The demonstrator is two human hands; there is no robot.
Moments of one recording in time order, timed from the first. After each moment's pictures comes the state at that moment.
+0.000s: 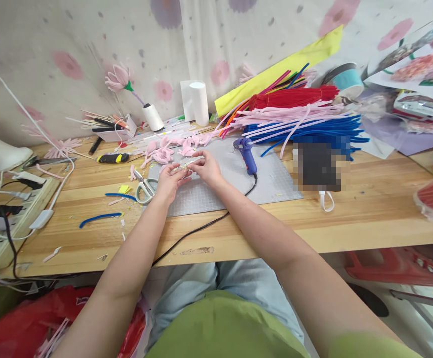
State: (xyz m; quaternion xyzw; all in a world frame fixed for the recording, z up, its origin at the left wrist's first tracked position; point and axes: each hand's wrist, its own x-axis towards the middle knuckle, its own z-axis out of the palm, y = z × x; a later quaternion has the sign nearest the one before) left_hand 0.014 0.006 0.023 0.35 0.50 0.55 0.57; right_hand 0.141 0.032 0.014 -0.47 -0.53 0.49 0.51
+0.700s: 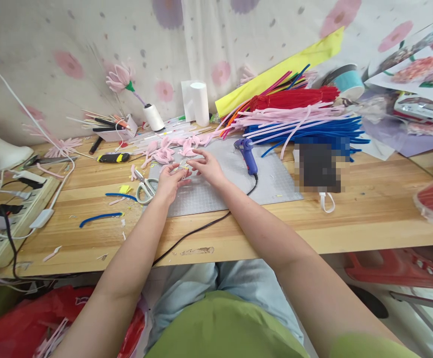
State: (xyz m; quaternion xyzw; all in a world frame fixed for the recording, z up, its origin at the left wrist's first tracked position) left_hand 0.015 0.005 0.026 0.34 0.52 0.55 0.56; right_hand 0.144 0.035 0.014 -0.43 -0.52 0.55 0.50
